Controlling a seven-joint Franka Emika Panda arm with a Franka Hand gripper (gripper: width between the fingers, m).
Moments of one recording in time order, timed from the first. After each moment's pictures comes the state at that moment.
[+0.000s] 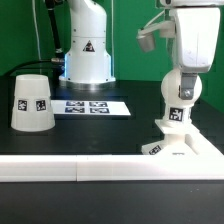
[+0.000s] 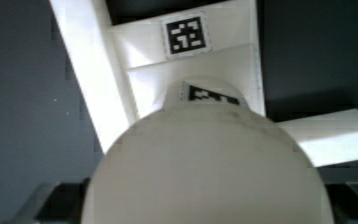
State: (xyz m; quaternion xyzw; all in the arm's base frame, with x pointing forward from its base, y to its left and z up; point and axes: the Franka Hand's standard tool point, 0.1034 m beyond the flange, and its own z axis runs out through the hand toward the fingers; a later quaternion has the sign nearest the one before) arm 0.614 0.103 0.114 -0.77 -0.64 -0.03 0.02
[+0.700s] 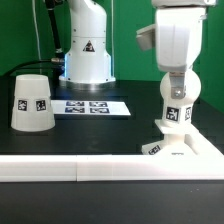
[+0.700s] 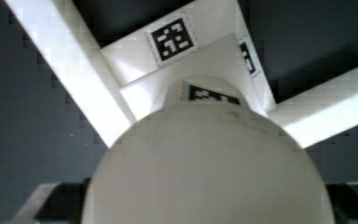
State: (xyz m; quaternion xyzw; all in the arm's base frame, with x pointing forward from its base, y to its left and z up) arm 0.616 0.100 0.115 -0.88 -0.48 -0.03 0.02
